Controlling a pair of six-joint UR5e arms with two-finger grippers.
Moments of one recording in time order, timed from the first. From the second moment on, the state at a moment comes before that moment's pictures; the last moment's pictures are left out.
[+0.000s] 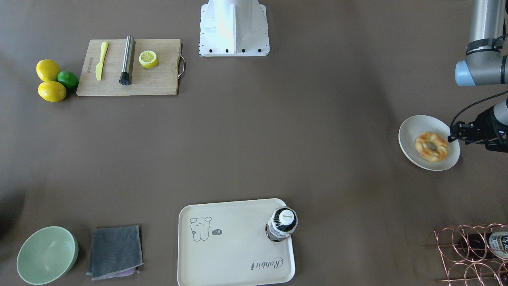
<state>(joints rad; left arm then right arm) -1.18 -1.64 -1.31 -2.12 -2.31 -0.36 1.31 -1.66 1.74 -1.22 2.43 0.26</state>
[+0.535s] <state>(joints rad) -1.17 -1.65 -1.31 -2.12 -2.32 -0.39 1.31 -1.66 1.74 -1.22 2.43 0.26</state>
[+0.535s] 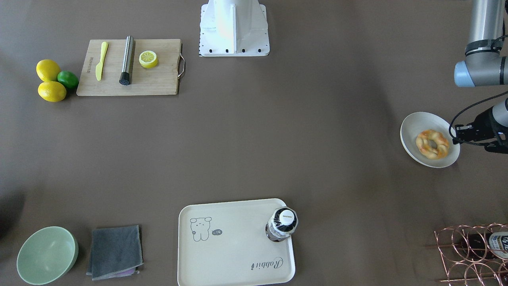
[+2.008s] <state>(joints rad) -0.89 -1.95 -1.63 -2.10 -2.43 -1.39 0.88 -1.24 1.82 -1.22 2.24 1.17</state>
